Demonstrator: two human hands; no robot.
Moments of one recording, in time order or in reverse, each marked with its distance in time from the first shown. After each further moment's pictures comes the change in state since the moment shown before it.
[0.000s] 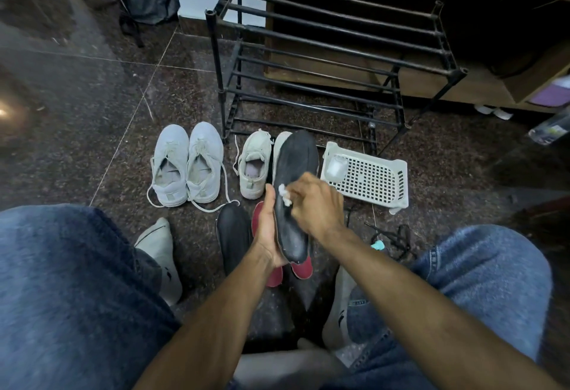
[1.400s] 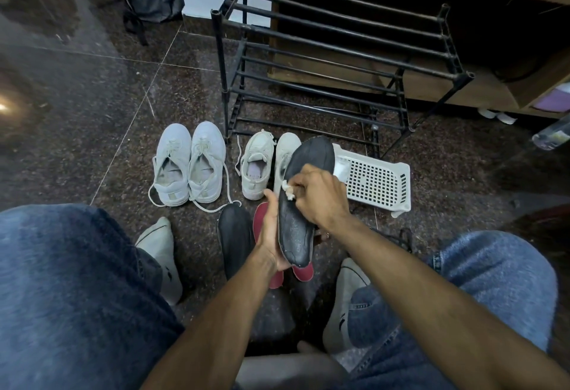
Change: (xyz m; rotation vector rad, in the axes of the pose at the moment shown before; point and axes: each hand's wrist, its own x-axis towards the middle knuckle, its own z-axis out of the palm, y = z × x) left_hand -0.001 -0.003 0.003 0.073 0.034 0.022; right_hand 0.022 0.000 -0.009 -0.023 -0.041 -0.058
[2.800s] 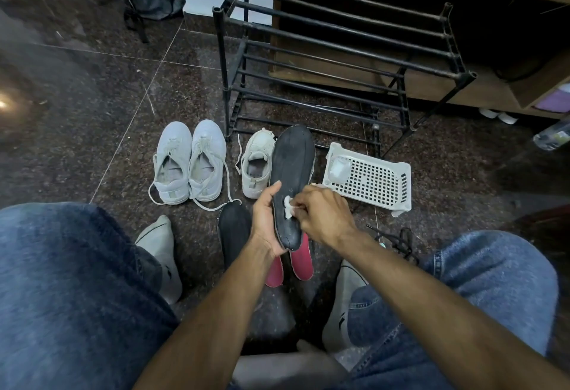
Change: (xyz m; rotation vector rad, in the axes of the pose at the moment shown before) left_hand 0.006 0.023 -0.004 -0.045 -0.022 0.062; right_hand -0.023 0.007 0.004 -0.027 -0.174 -0.009
